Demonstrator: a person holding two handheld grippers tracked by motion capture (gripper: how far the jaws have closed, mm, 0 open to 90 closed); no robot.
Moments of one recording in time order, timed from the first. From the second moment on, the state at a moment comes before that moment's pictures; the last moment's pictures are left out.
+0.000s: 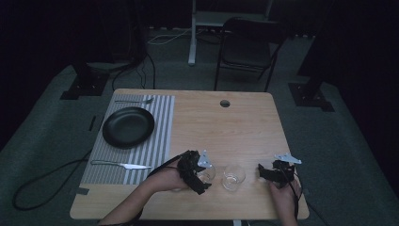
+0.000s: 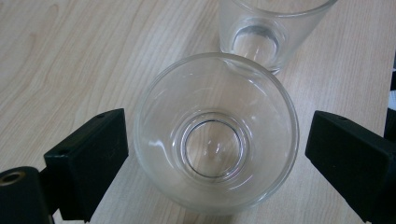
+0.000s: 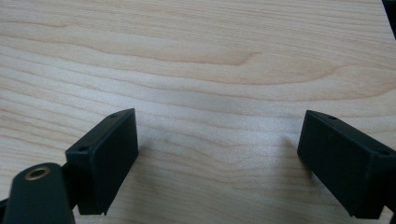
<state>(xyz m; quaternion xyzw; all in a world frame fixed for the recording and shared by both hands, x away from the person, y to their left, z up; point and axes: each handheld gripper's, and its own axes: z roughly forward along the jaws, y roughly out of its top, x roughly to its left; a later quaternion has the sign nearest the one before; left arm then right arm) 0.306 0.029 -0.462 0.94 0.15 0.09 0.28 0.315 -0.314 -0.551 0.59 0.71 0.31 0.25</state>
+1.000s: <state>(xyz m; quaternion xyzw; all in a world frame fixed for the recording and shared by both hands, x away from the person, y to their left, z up) 0.312 0.004 -0.469 0.96 0.17 0.09 0.20 0.315 -0.314 -0.551 0.59 0.71 0.31 0.25</state>
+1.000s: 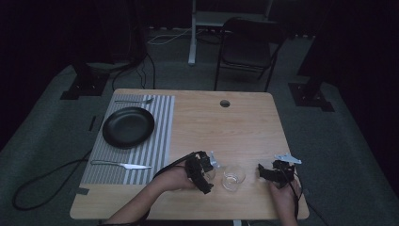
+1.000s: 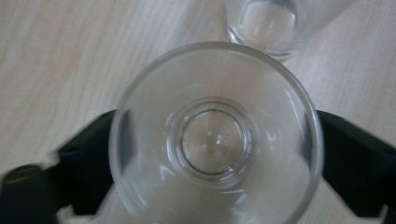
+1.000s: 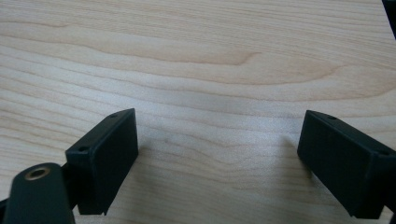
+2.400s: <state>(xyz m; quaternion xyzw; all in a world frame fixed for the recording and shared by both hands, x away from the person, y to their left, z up) 0.327 0.009 -0.457 0.95 0.21 0.09 0.23 0.315 -0.314 -0.550 0.59 0.71 0.31 0.25</state>
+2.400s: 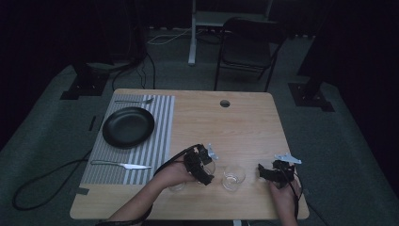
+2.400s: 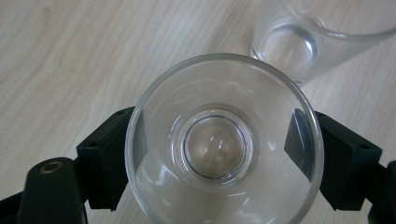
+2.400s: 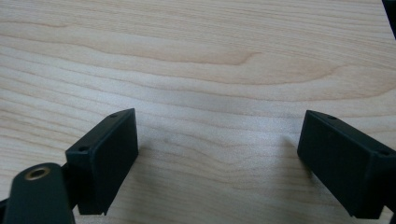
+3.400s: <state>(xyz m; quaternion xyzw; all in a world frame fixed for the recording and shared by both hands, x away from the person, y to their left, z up) 0.369 0.064 -0.427 0.91 0.31 0.13 0.24 0.315 -0.314 -0.551 0.59 0.71 0.31 0.25</state>
